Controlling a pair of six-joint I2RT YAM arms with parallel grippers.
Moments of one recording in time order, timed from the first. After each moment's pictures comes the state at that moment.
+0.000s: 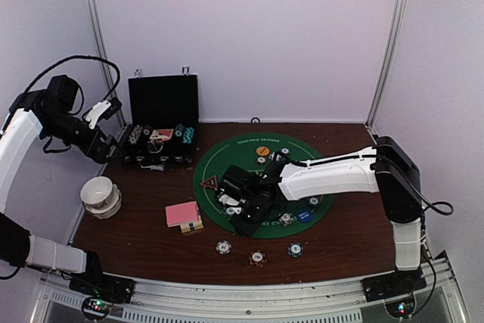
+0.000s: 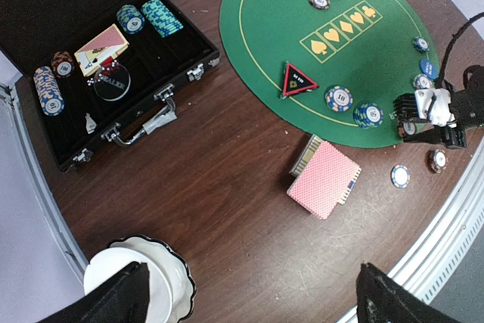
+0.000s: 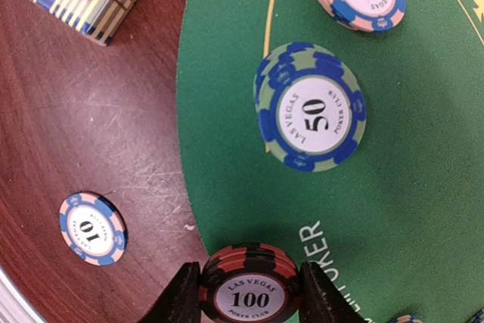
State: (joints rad) left arm 0.01 1.22 1.42 -1.25 0.45 0.52; right arm 1.11 2.07 1.53 -0.69 0.08 0.18
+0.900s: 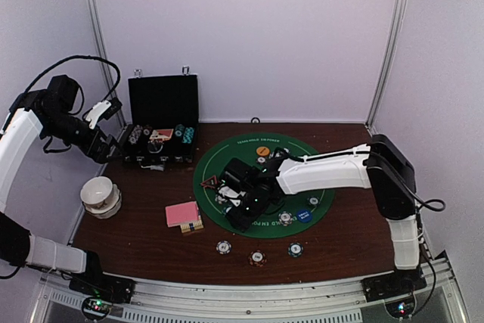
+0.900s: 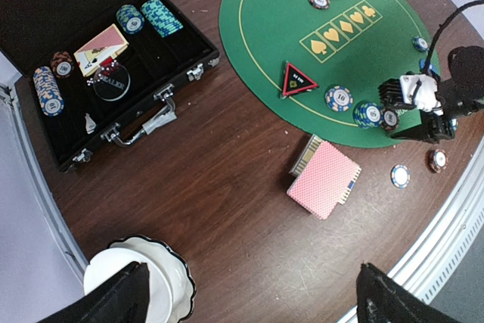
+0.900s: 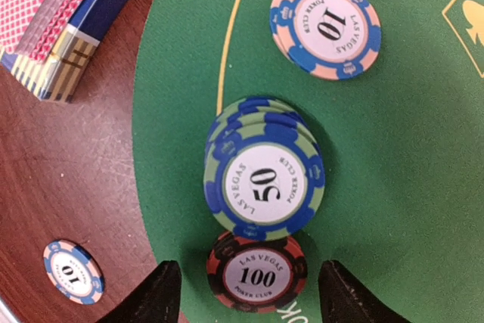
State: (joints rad) left arm 0.01 1.22 1.42 -1.25 0.45 0.52; right arm 1.06 2.13 1.58 -0.64 0.06 0.16
